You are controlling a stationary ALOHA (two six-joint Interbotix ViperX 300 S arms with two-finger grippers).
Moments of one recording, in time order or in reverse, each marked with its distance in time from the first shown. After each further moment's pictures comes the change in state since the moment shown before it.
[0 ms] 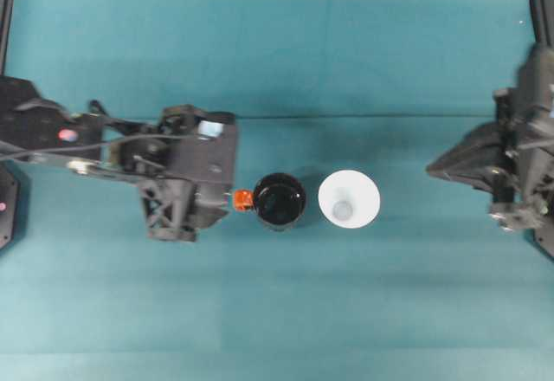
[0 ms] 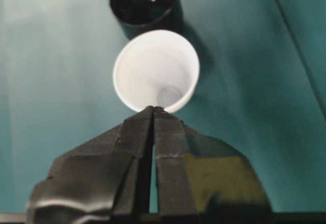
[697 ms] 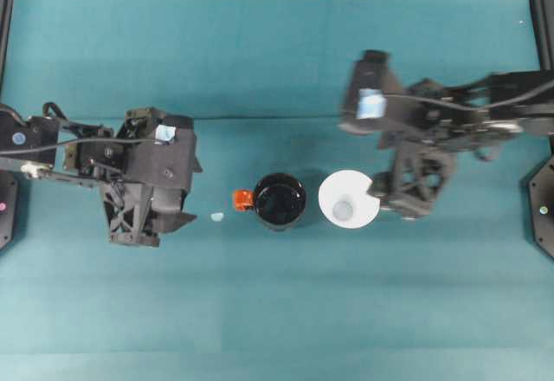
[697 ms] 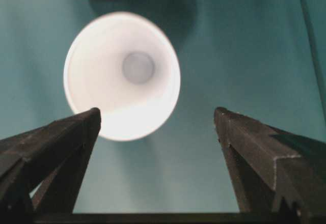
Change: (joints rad) left arm -0.012 -0.112 0.110 -0.002 0.002 -0.003; right arm -0.017 0.571 -0.425 -0.046 0.354 0.002
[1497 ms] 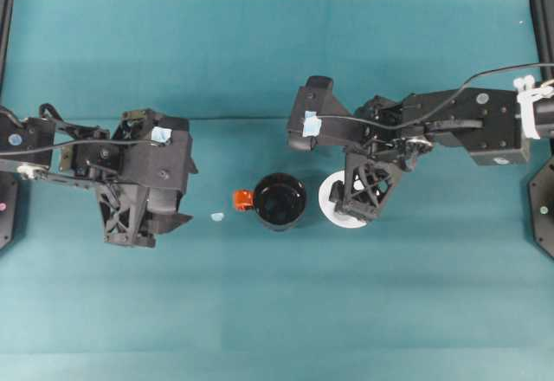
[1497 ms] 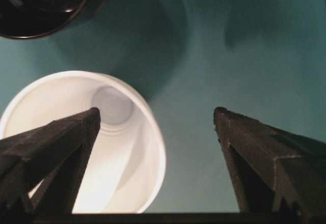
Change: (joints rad) left arm 0.000 -0.006 0.012 0.002 0.000 0.000; right arm -0.021 0.225 -0.008 -0.011 -0.114 -0.002
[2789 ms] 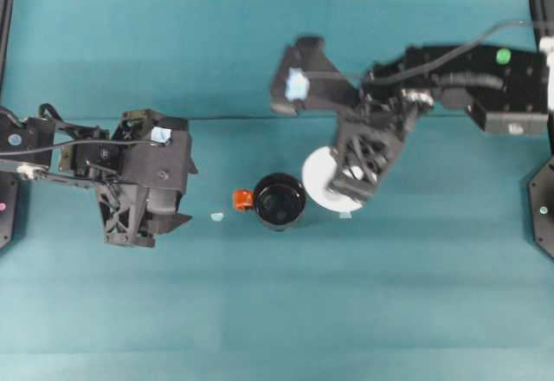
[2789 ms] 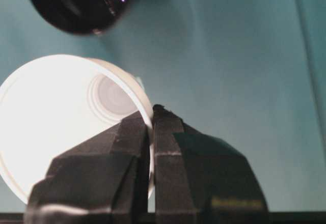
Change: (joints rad) left arm -0.002 0.000 0.000 0.000 0.000 0.000; right arm -0.011 -0.060 -0.291 0.034 0.365 0.000
